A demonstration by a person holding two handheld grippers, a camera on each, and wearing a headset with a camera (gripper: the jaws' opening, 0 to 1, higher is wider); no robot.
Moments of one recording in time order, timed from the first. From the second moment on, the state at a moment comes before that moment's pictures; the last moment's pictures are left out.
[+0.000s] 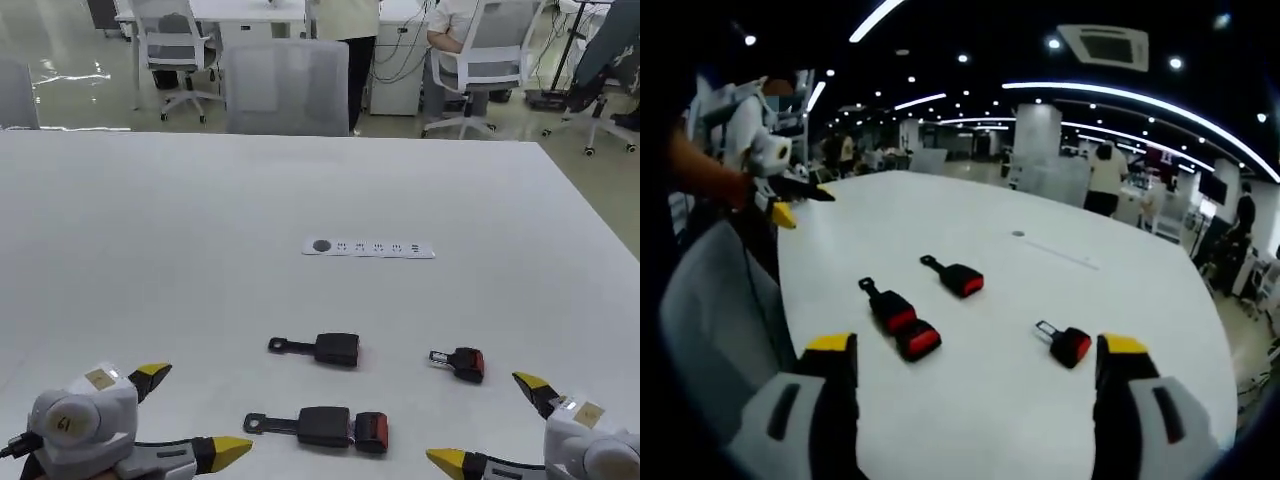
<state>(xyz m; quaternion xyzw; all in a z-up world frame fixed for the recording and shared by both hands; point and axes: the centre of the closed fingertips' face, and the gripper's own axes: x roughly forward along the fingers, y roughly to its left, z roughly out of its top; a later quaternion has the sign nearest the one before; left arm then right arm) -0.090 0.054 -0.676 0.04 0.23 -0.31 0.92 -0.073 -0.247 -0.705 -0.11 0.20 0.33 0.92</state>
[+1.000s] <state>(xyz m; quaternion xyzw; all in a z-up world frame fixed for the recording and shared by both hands) -0.086 0.069 -0.659 0.05 0.19 -0.33 0.92 -0.101 -0.275 -0.703 -0.09 0.20 0.28 0.94</state>
